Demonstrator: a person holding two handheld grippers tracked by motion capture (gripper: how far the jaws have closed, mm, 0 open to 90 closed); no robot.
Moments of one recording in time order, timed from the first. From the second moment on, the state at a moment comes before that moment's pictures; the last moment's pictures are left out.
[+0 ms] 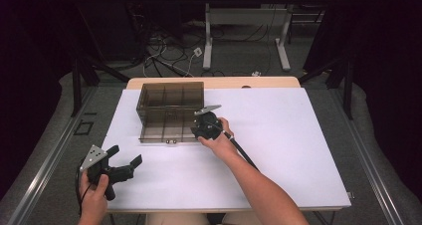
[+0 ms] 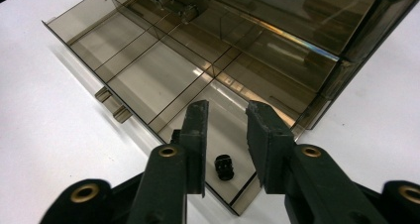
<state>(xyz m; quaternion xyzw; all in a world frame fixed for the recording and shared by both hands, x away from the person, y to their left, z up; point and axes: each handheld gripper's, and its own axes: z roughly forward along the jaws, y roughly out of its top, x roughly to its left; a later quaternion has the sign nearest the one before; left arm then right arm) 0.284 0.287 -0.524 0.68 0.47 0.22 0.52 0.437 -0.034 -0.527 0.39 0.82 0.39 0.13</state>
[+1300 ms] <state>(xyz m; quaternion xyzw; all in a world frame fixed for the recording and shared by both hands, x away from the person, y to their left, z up) 0.284 0.286 -0.524 0.68 0.47 0.22 0.52 0.416 -0.077 -0.514 0.40 0.81 0.40 0.15</state>
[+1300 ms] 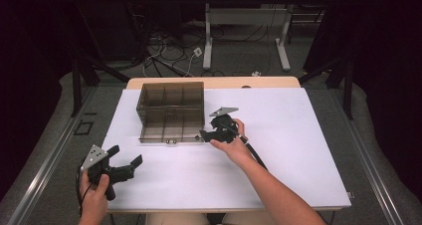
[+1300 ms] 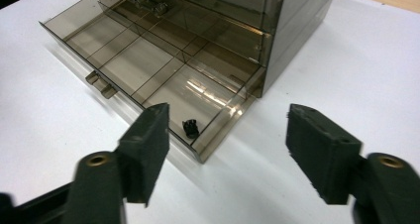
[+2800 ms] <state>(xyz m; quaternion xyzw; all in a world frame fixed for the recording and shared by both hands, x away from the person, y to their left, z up) 0.285 0.283 -0.525 0.68 0.47 0.22 0.51 0.359 -0.190 -0.512 0.45 0.75 0.43 0.22</state>
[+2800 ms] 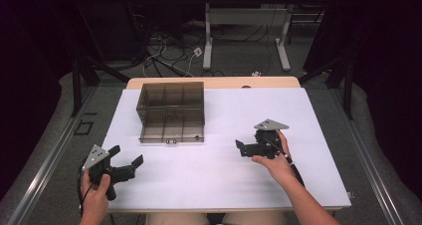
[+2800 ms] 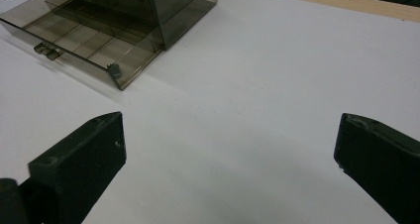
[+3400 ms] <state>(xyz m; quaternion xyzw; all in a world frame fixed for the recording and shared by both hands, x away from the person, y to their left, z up) 0.285 0.283 -0.525 0.68 0.47 0.22 0.51 0.335 -0.228 -0.522 0.47 0.74 0.43 0.23</state>
